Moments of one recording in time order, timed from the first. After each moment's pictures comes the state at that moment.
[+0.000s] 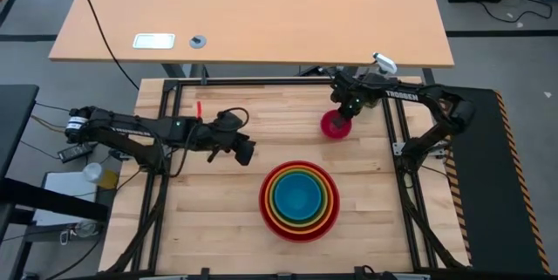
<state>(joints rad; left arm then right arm) -0.07 1.21 1.00 -0.51 -0.34 -0.83 -0.70 1.55 0.95 -0.80 -0.02 0.16</state>
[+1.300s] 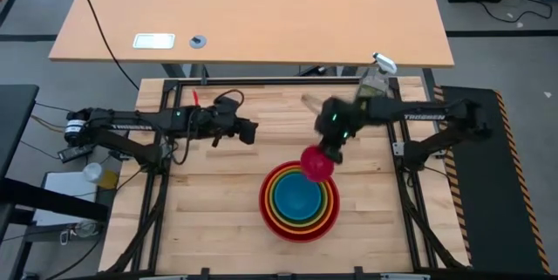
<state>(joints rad) 0.06 1.20 0.99 -0.43 -0.37 -0.92 -0.20 1.34 1.10 -0.75 -0.35 0.20</state>
